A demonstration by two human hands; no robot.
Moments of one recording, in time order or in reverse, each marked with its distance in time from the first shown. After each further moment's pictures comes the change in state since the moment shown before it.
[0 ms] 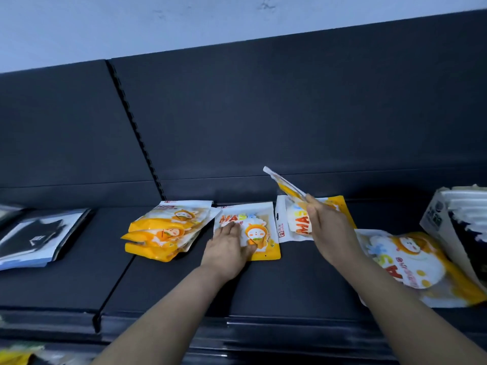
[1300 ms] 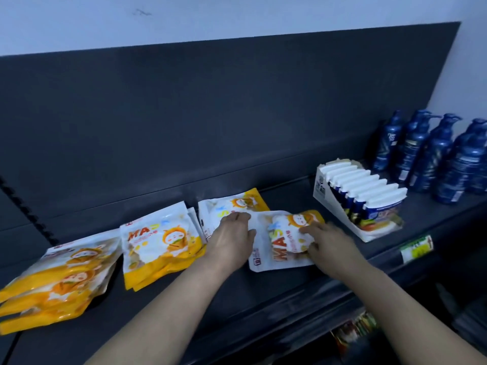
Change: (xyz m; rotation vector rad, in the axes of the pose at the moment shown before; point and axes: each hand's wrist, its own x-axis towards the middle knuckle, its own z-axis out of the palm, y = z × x) left_hand 0.008 0.130 0.012 -0.040 0.009 0.516; right_hand -0.098 0.070 -0.067 -0.377 -0.233 0.494
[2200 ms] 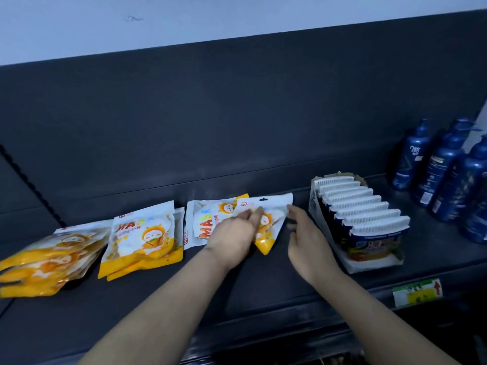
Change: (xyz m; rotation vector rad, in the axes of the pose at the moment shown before) left_hand 0.039 0.070 0.016 0.403 -0.096 -0.005; right_hand 0.048 0.032 -0.008 0.631 0.142 -0.230
